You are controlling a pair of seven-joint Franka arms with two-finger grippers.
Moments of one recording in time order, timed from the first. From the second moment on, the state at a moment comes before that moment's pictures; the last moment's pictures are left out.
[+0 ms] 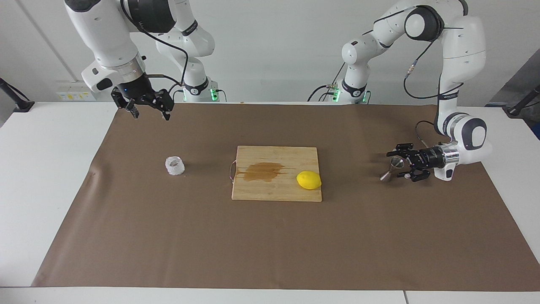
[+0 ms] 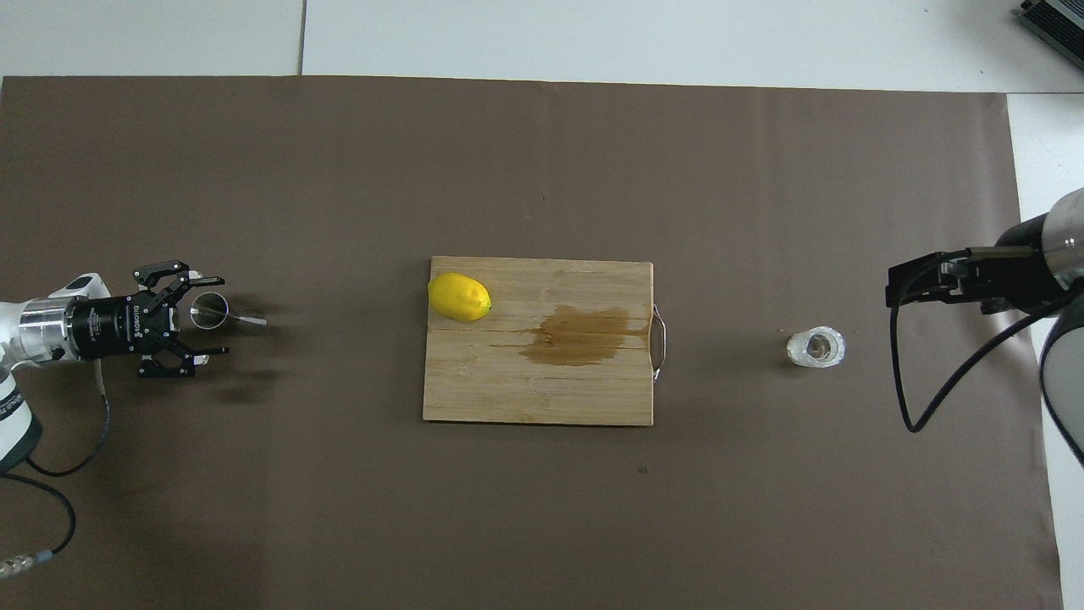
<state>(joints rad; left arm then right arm) 0.48 0.51 -0.06 -1.96 -1.20 1.46 -0.59 0.02 -0.04 0.02 -1.67 0.00 1.59 0.13</state>
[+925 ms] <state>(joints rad) 0.48 0.51 -0.06 -1.96 -1.21 1.46 -0.59 0.02 -0.04 0.02 -1.67 0.00 1.59 0.13</state>
